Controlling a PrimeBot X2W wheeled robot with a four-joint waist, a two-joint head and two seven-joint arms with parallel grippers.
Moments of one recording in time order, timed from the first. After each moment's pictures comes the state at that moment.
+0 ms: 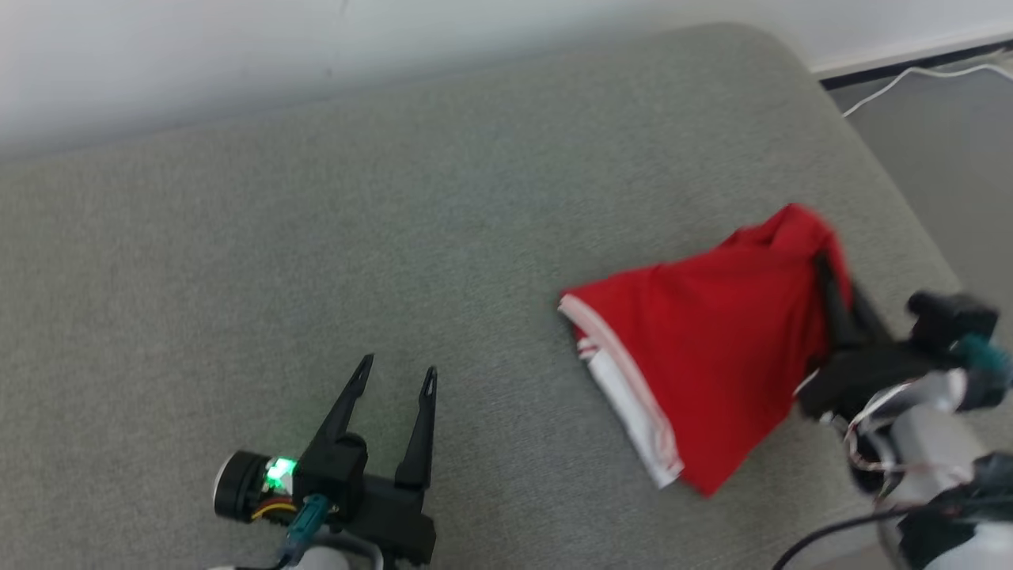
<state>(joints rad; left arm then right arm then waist) -0.32 0.05 -0.35 0.22 -0.07 0.15 -0.26 -0.51 -0.31 0.33 0.55 0.42 0.13 -0.26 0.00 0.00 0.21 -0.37</state>
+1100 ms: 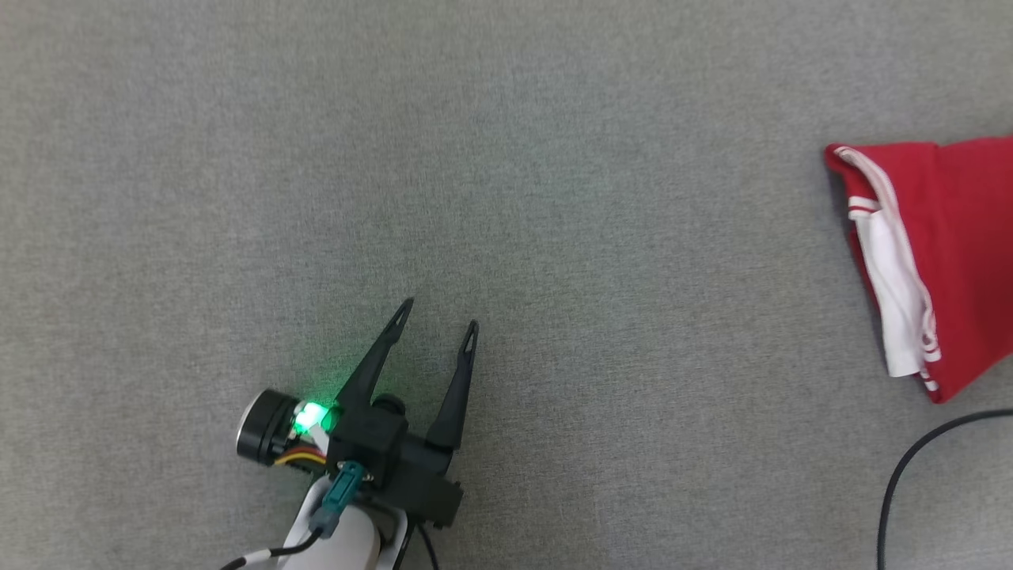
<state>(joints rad) -0.44 0.06 -0.42 0.18 -0.01 0.15 -0.26 -0.76 -0.43 -0.38 0.81 -0.11 0.13 -0.26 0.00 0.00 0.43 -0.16</state>
